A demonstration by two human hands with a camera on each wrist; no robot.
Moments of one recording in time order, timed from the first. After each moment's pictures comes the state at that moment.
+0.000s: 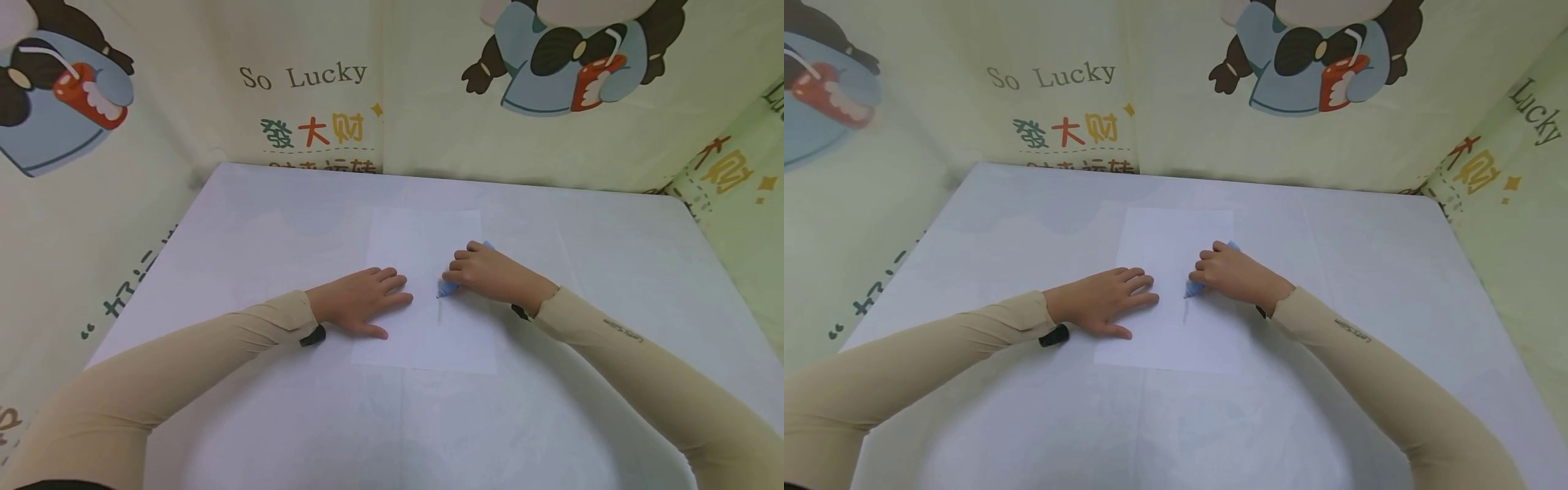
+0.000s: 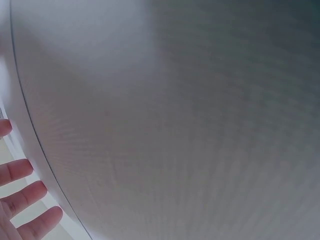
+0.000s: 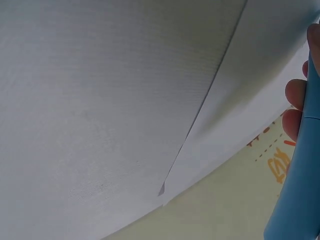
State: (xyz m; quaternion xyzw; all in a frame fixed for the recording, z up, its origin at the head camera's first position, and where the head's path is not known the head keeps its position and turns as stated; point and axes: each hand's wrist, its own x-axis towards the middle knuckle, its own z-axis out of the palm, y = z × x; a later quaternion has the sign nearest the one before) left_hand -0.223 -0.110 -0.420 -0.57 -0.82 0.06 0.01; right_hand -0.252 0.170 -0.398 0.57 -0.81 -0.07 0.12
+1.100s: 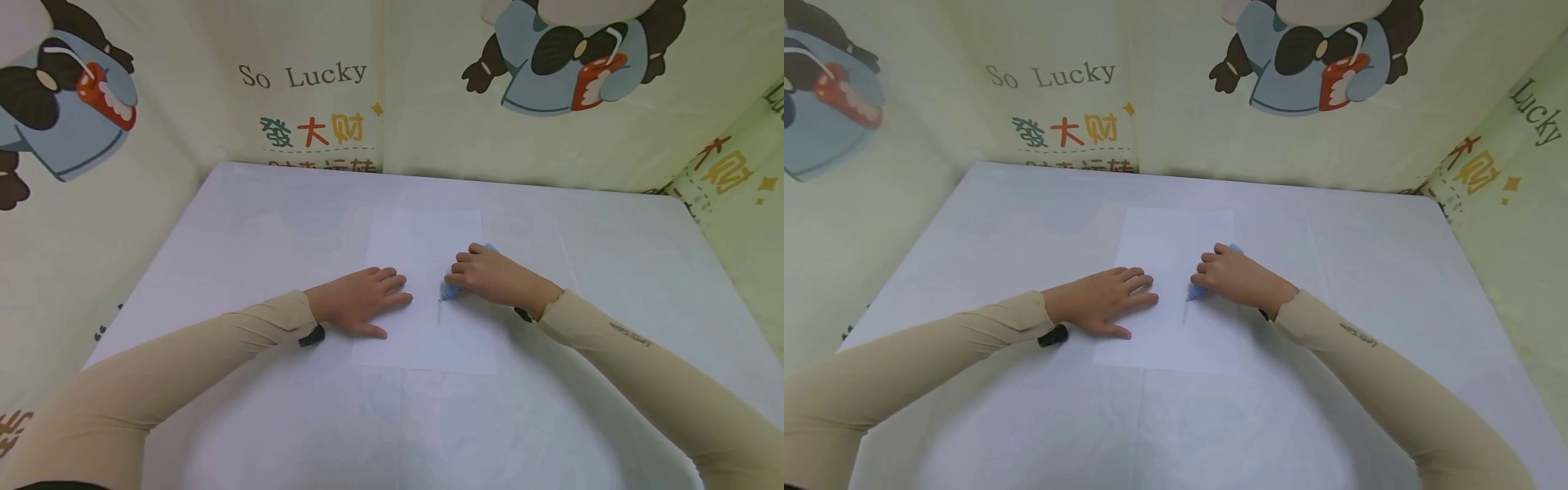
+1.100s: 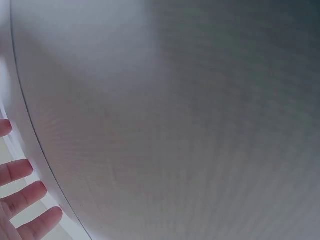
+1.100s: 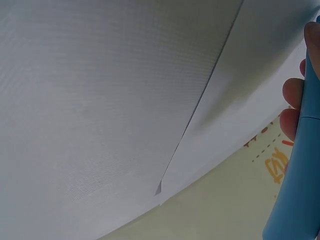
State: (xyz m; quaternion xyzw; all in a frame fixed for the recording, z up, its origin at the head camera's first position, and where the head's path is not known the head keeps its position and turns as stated) left_hand -0.225 -0.112 -0.422 -0.57 -0.82 0.05 0.01; right_hand -0.248 0.171 -0.397 0.57 -0.81 -0.09 0.12
